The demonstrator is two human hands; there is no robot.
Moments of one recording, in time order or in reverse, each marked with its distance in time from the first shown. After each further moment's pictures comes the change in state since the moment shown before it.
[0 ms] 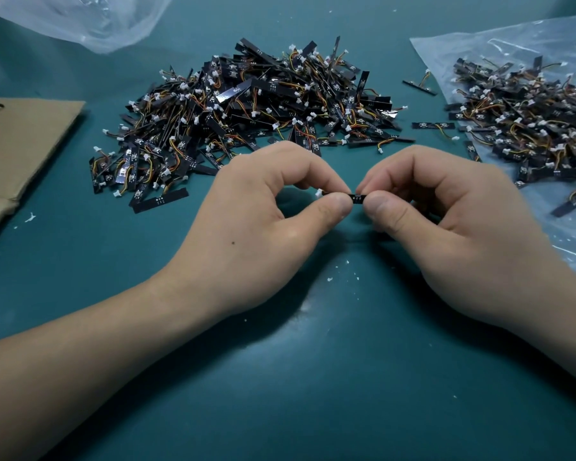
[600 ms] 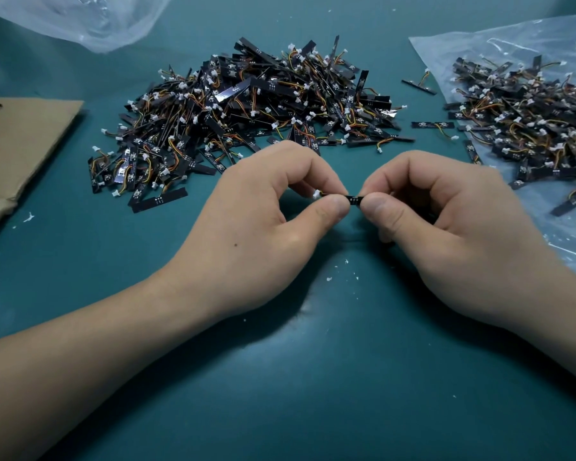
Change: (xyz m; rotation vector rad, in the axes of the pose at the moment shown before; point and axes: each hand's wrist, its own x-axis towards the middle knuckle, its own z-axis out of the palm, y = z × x) left_hand 0.000 -0.001 0.002 0.021 -0.021 0.009; right_hand -0.001 0.000 0.000 -0.011 -0.017 0.029
